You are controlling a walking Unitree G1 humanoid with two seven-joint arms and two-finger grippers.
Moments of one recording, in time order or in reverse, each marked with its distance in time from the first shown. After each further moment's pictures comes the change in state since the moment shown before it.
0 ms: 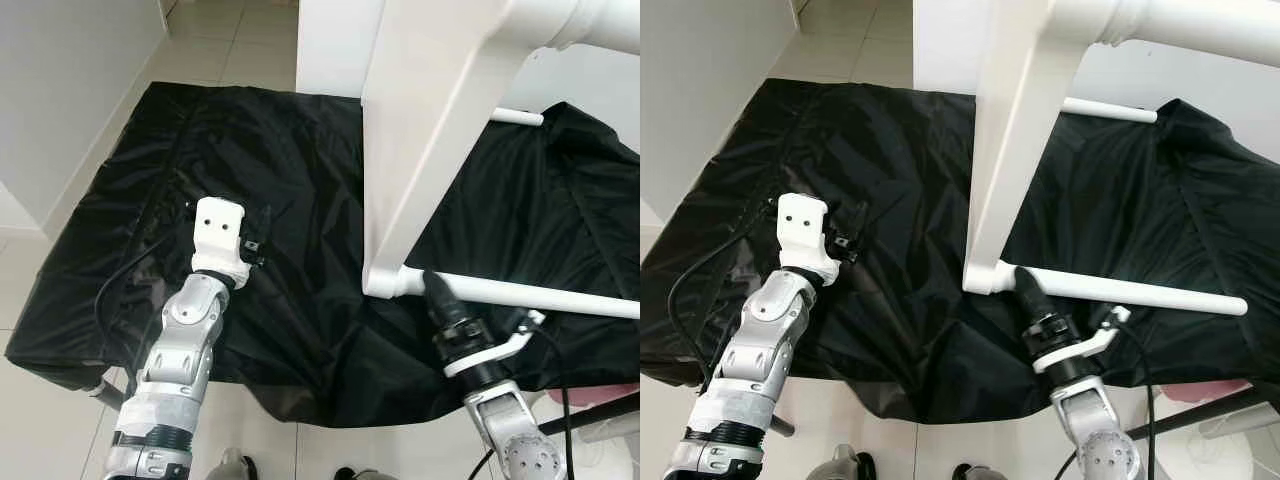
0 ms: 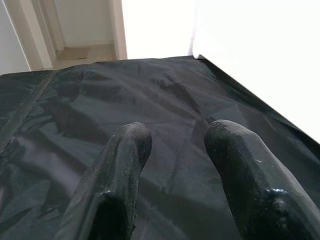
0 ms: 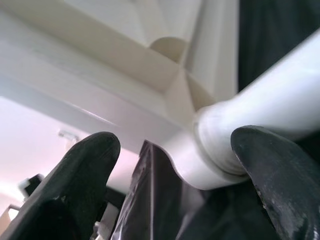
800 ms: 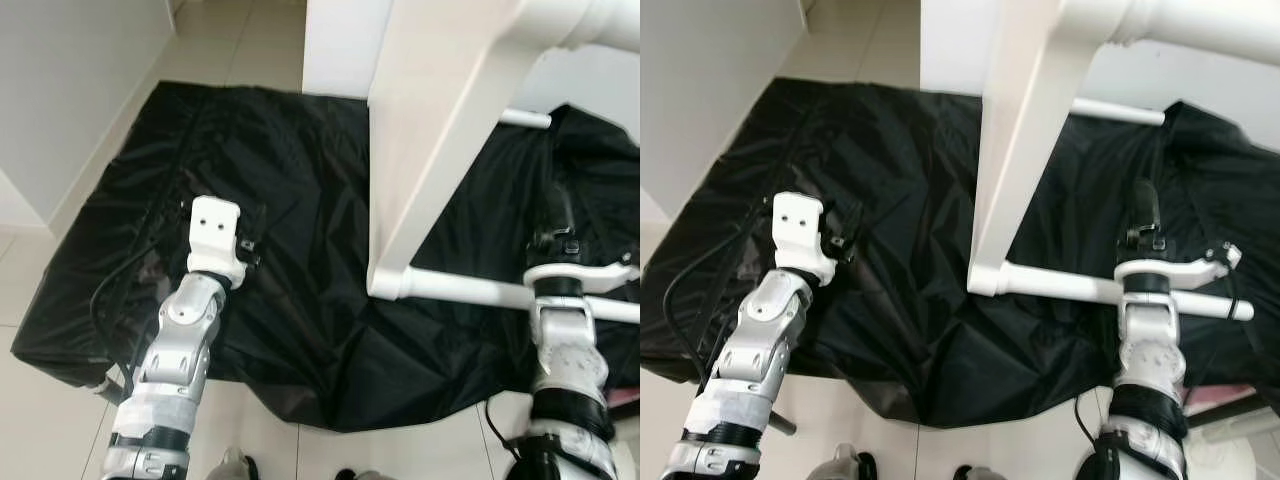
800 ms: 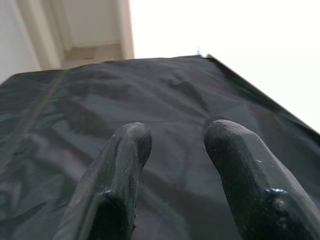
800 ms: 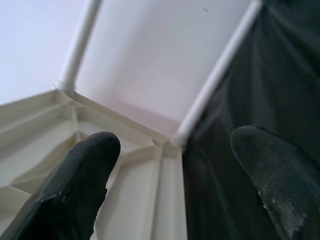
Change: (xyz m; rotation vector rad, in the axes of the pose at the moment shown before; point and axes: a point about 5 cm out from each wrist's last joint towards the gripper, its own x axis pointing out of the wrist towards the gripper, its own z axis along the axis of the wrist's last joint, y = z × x) left arm 0.000 -0.001 0.000 0.012 -0.001 -0.005; right arm 0.054 -0.036 0.121 -0.002 -0.577 -0.236
